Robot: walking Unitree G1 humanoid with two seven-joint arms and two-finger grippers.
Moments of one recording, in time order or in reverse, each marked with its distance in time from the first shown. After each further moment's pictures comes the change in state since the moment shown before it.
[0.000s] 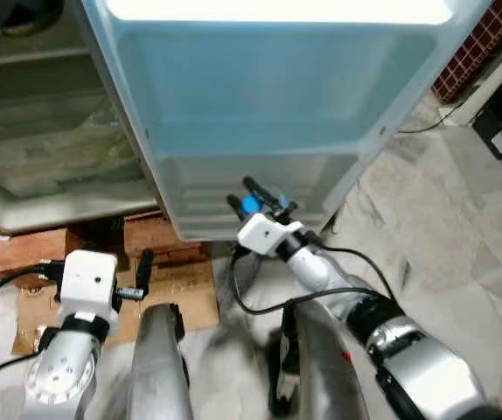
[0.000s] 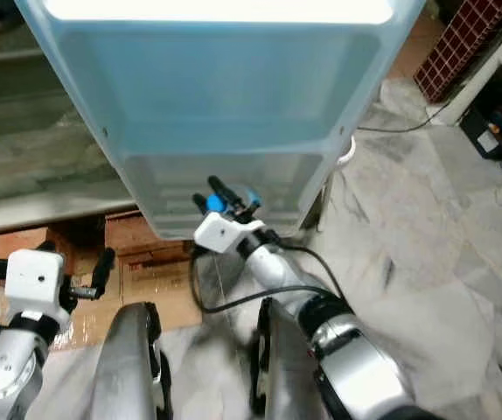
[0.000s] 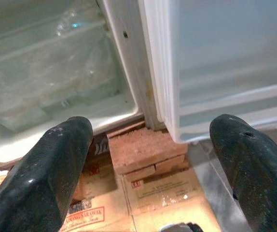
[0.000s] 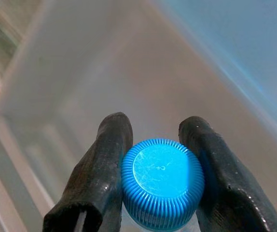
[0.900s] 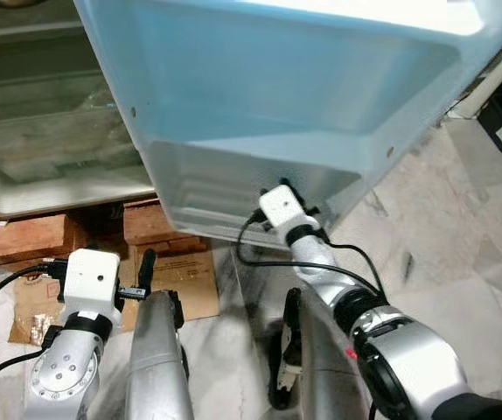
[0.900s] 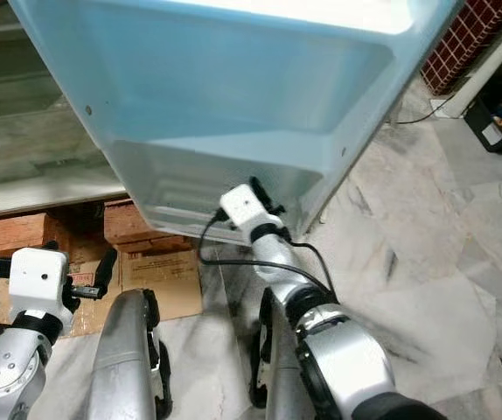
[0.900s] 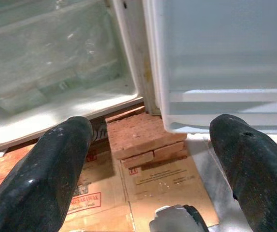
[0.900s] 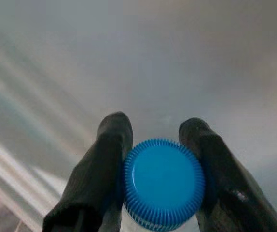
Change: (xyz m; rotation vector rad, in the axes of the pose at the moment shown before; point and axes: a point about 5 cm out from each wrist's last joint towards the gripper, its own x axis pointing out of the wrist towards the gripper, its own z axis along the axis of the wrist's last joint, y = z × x) left arm 0.004 -0.002 0.000 -0.012 0.016 -0.003; right arm -0.001 -0.005 -0.039 0.301 0.470 -0.207
